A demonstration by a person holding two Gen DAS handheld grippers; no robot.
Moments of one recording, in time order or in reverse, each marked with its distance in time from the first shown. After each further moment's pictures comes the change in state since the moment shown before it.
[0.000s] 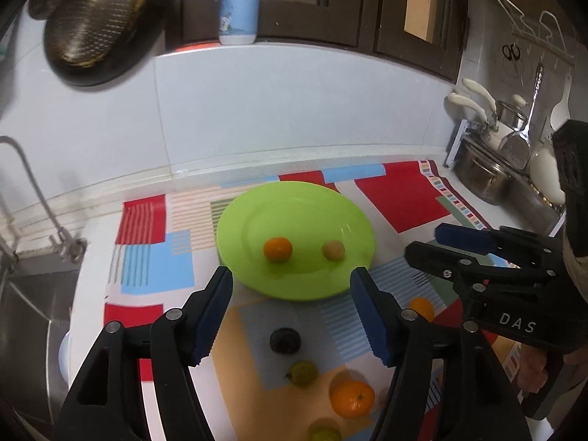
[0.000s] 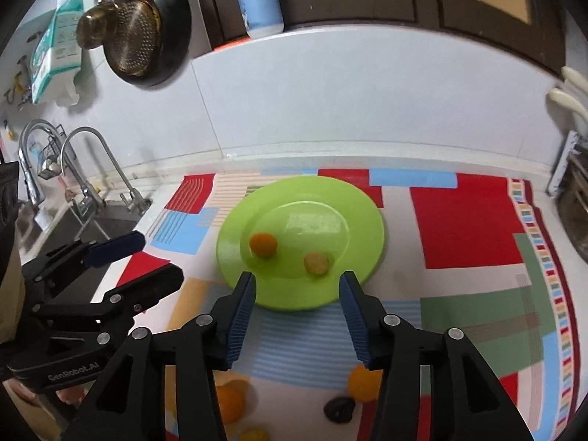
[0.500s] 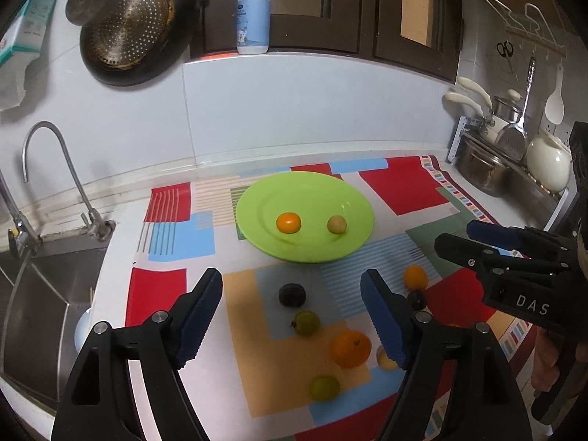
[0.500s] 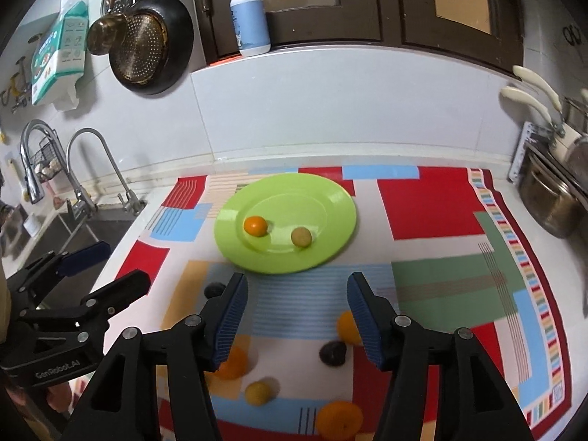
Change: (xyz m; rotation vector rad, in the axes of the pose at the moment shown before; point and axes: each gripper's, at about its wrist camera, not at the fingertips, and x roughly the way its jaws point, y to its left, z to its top) left arm -0.048 -0.011 -0.043 0.004 -0.031 0.066; right arm -0.053 0.009 -0.044 0.044 -0.042 -0.097
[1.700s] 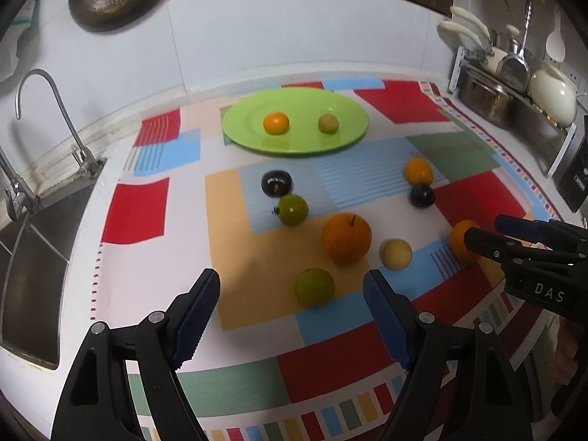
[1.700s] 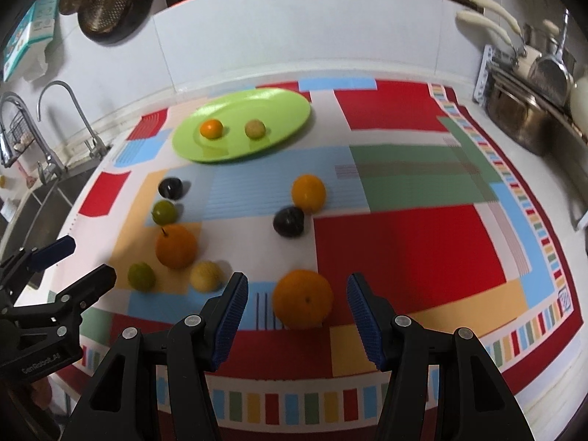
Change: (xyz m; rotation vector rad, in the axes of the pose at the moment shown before) left arm 0.023 -0.025 -0.080 0.045 0.195 0.031; right arm 0.007 -0.028 -0.095 0.082 0.194 -0.093
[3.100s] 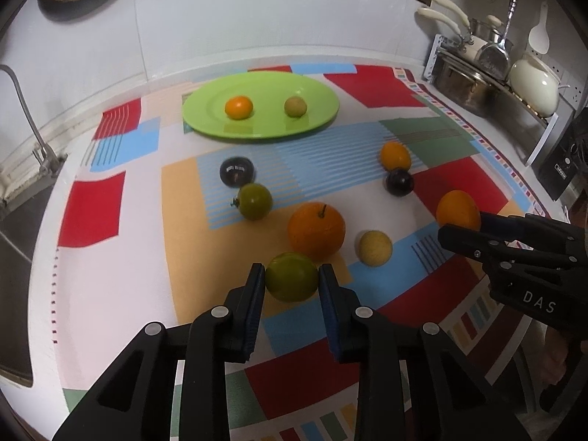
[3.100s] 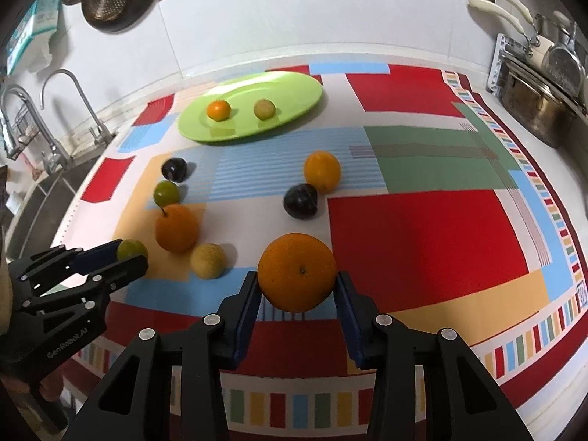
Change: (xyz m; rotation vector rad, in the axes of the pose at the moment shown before) left arm 0.019 -0.006 0.002 0.034 0.029 -0.131; right arm 0.011 0.009 -0.007 -0.020 0.006 0.047
